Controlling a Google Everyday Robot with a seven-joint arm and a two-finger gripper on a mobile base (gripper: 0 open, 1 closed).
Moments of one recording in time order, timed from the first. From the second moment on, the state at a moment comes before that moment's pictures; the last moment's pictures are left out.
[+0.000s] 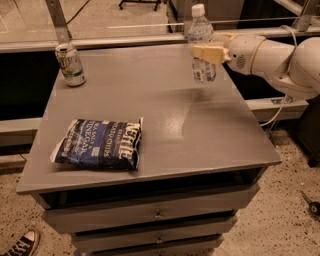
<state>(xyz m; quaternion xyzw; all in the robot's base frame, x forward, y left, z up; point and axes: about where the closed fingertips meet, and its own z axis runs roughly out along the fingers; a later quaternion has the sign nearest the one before) 0.708 -0.147 0.974 -0.31 0.65 0.25 0.65</state>
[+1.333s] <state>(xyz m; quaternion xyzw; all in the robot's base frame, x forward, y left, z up) 0.644 -0.084 0.947 -0.30 0.62 0.34 0.64</state>
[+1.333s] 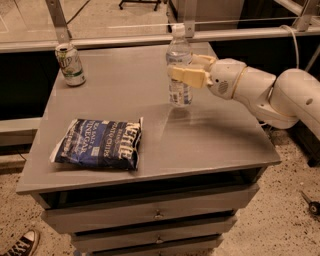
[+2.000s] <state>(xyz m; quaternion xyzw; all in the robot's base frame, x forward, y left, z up) 0.602 -0.050 0.924 -0.29 0.61 0.40 0.62</state>
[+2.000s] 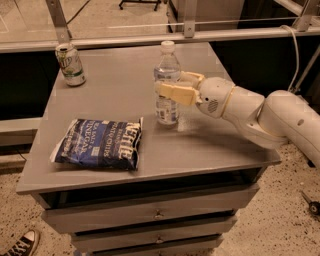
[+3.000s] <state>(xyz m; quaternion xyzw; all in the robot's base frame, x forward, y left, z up) 0.569 -0.019 0.909 -0.29 0.58 0.45 0.61</state>
